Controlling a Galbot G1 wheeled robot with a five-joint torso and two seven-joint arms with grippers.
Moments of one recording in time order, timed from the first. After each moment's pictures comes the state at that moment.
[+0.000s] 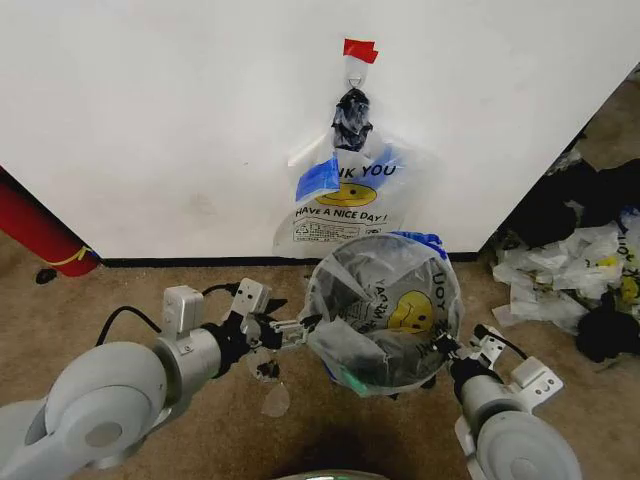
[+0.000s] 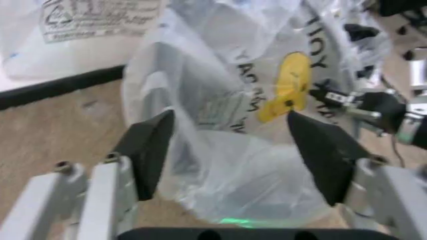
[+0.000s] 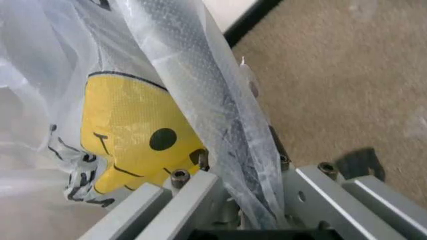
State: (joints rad) left arm 0.93 -0.48 -0.13 -2.50 -1.47 0.52 -0.41; right arm -1.53 1.38 0.42 2.42 0.97 -0.38 0.75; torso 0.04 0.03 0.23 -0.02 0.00
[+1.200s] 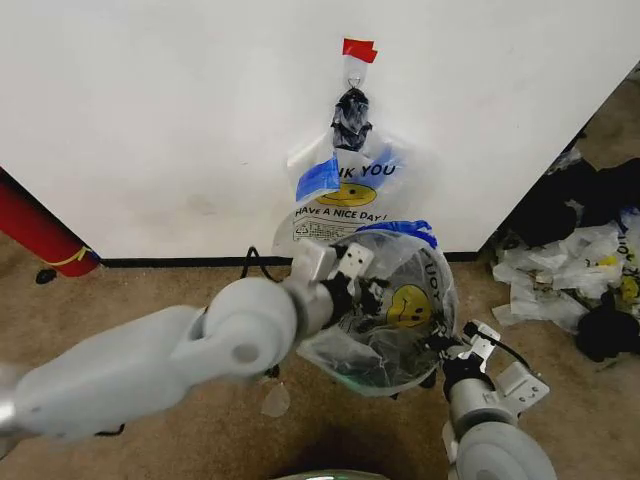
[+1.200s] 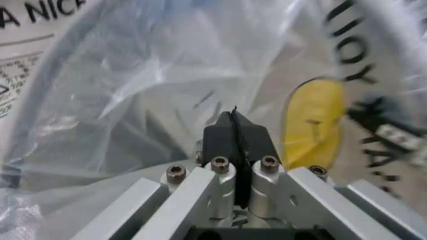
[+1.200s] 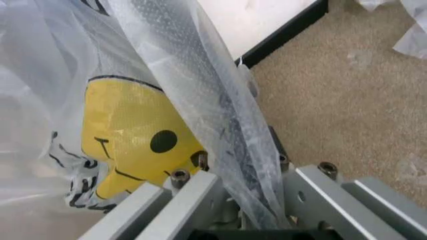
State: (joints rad) left arm 0.15 -0.91 0.59 -2.20 -1.56 0.66 -0.83; right arm -1.57 1.44 0.37 2.41 0.71 -0.34 0.64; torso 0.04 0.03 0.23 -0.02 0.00
